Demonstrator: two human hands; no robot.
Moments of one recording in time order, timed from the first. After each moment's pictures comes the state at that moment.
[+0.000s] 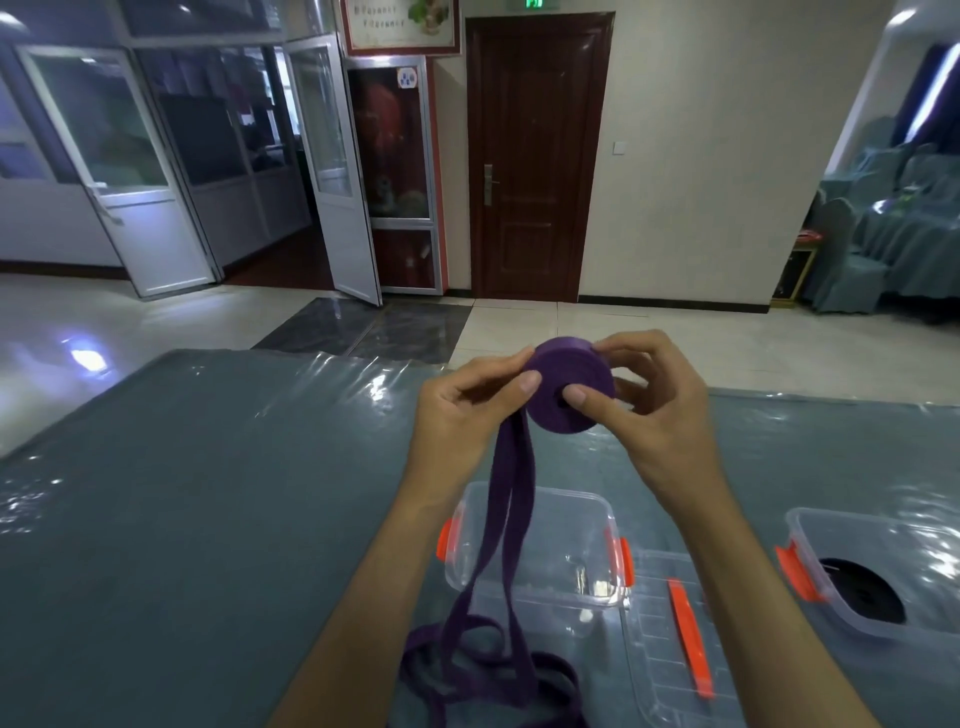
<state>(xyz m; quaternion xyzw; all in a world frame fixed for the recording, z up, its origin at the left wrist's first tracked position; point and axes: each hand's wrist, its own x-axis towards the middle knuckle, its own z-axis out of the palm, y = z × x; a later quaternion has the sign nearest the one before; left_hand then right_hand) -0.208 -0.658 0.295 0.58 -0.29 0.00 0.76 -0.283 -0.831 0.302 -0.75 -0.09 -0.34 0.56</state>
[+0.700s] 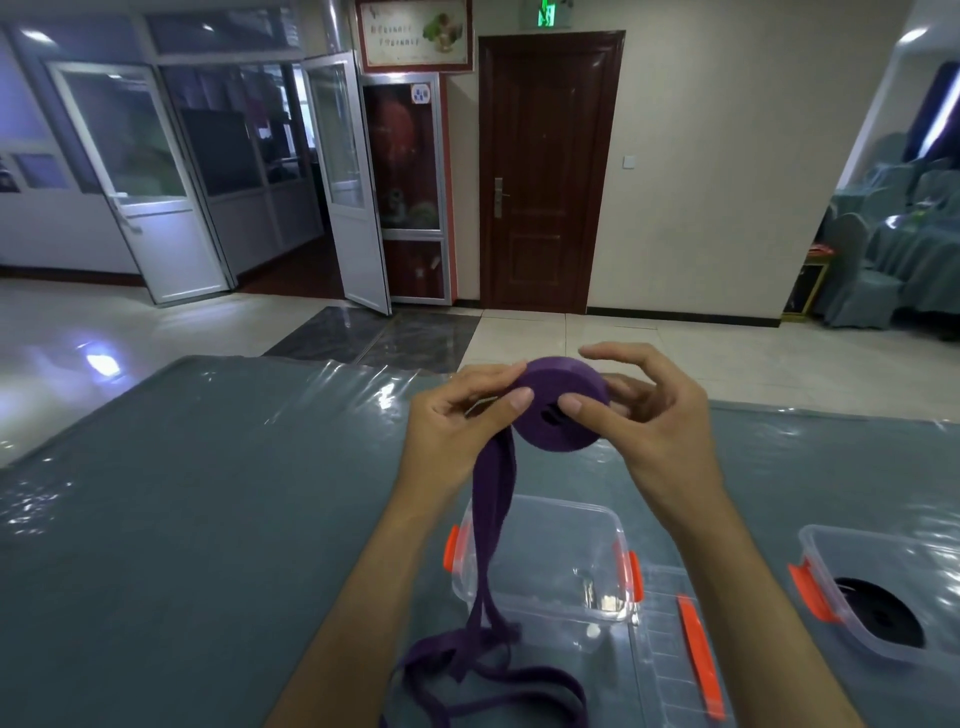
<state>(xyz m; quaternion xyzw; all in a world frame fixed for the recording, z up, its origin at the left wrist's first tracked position) -0.203 -0.644 0.291 0.58 -0.29 0.02 0.76 -0.286 -0.814 0.311 -0.71 -0.10 -0.29 0.63</state>
